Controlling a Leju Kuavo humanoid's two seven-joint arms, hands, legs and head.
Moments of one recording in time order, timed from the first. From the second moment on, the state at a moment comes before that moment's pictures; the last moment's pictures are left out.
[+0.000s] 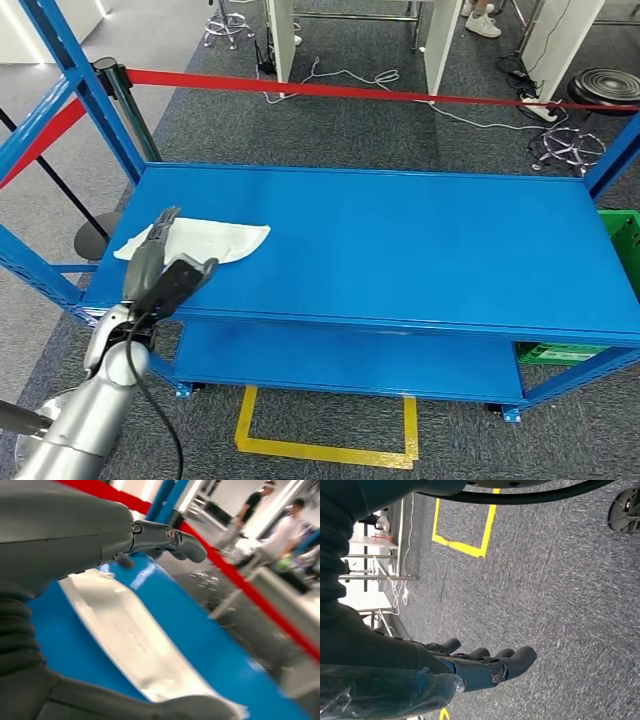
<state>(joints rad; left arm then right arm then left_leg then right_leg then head) -0.27 0.05 -0.30 -1.33 -0.62 0.21 -0.18 -0.08 0.19 -0.97 -0.21 1.37 -0.21 0.22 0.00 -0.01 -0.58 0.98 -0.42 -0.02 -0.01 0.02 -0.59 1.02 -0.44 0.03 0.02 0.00</state>
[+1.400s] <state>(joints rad) -0.57 0.39 -0.47 -1.19 -0.89 -0.20 0.02 -0.08 0.19 -0.98 -0.21 1.37 -0.22 0.21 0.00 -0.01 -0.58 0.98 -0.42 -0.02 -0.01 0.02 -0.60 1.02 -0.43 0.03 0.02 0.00</state>
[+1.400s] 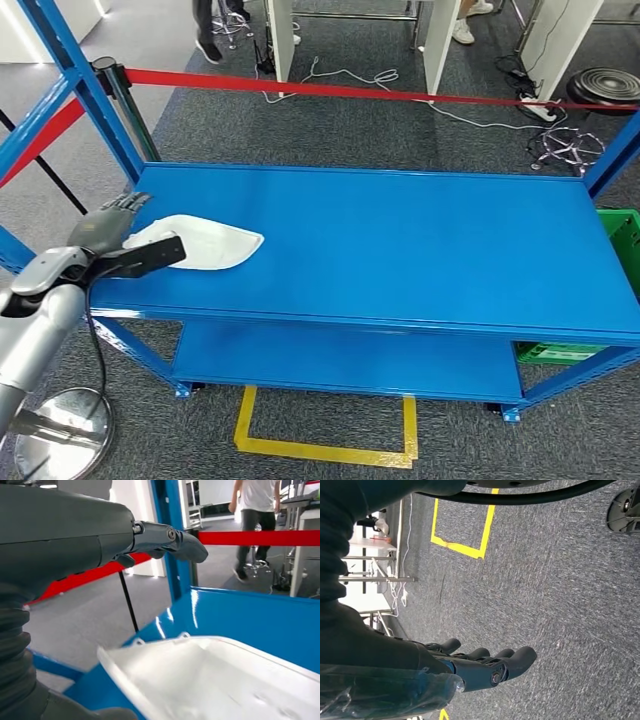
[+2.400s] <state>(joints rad) -0.61 0.42 -0.61 -1.00 -0.84 -0.13 -0.03 -0.09 0.19 -0.99 -0.21 1.40 -0.21 0.20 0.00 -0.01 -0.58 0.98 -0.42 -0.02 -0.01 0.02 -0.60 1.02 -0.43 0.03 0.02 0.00</state>
